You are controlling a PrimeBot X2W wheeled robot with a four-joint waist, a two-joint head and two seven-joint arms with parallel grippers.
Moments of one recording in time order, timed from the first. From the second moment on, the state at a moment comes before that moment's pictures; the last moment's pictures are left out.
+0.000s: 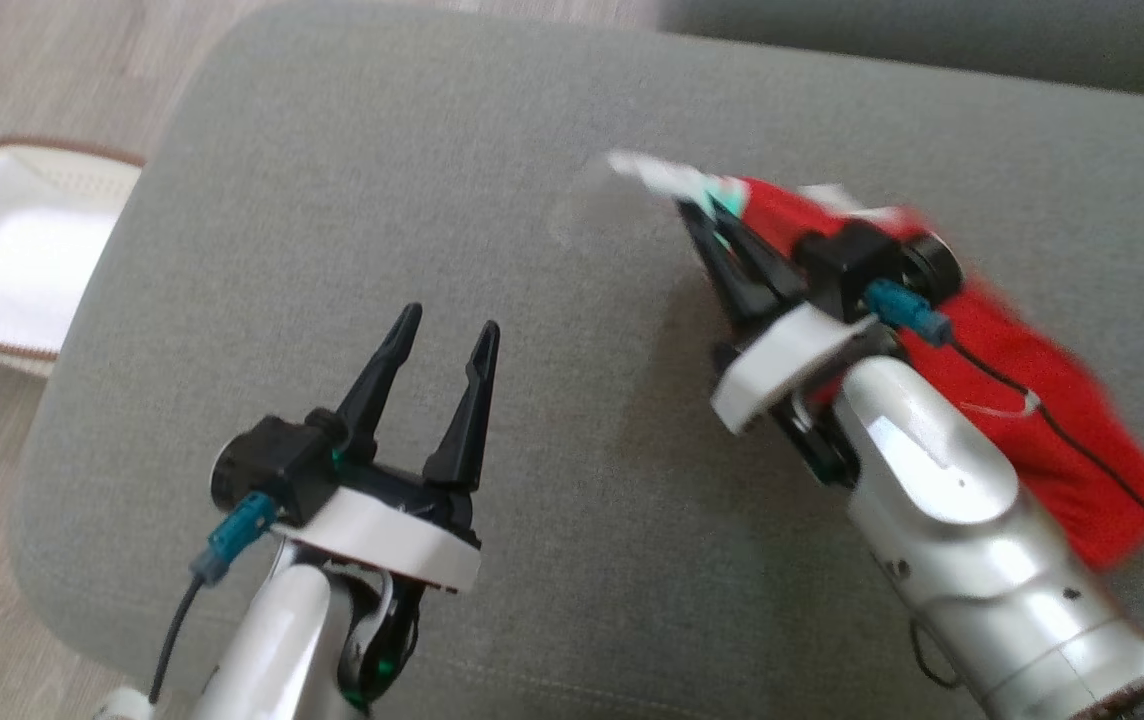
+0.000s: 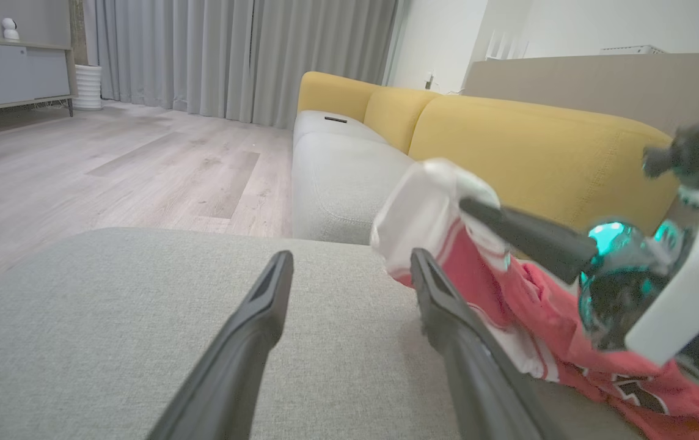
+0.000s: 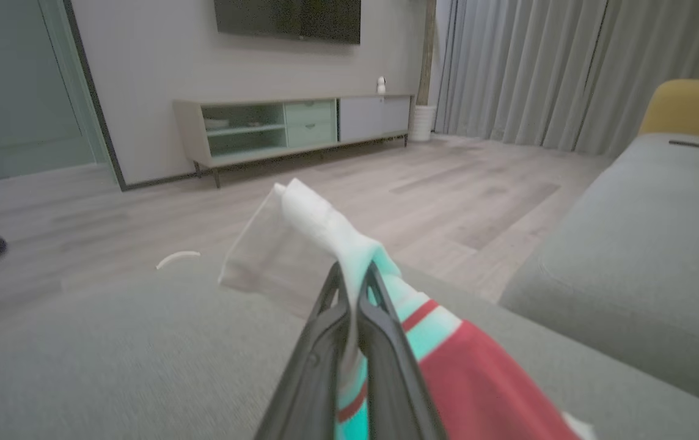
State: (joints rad) left arm -0.19 0.05 -0.35 0.13 -0.28 -0.11 -0.26; right arm -0.66 -0.07 0.50 0.72 0.18 0.13 -0.22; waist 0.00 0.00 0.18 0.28
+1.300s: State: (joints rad) left arm -0.21 0.05 -0.28 0.12 -0.25 -0.11 -0.26; right arm -1.02 -0.13 0.18 1.10 0.07 0.13 -0.25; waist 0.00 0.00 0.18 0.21
